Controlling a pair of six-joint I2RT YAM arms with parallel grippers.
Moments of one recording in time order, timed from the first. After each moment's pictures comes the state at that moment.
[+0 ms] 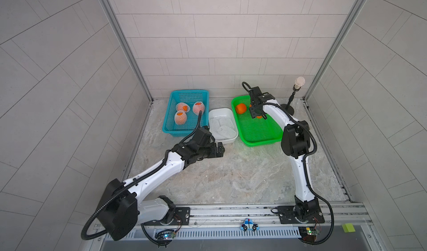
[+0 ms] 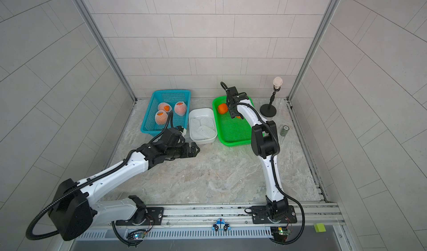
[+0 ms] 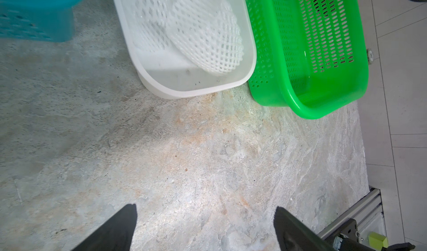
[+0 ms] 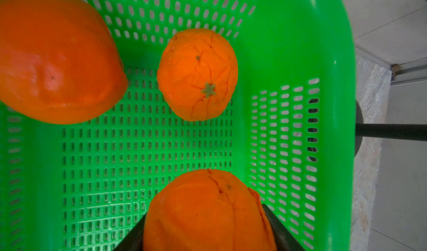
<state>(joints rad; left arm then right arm) -0.63 1.24 0.84 -0.45 0.09 -0.65 0.26 2.33 2.16 -0.95 0.35 0.01</state>
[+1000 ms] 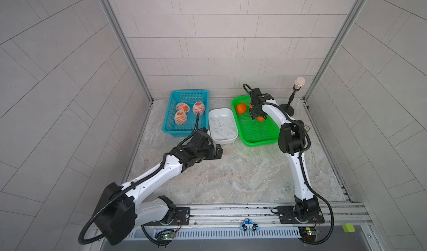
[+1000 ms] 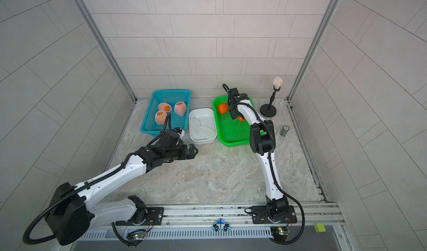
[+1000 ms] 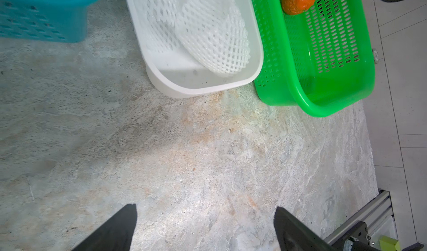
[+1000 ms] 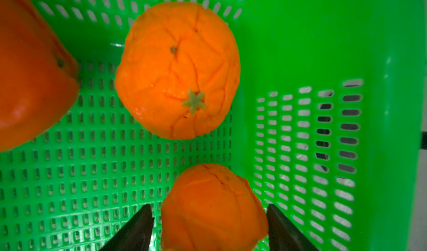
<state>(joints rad) -0.63 1.19 0.78 -0.42 0.08 -0.63 0.23 2.46 2.29 -1.00 0.35 0.00</state>
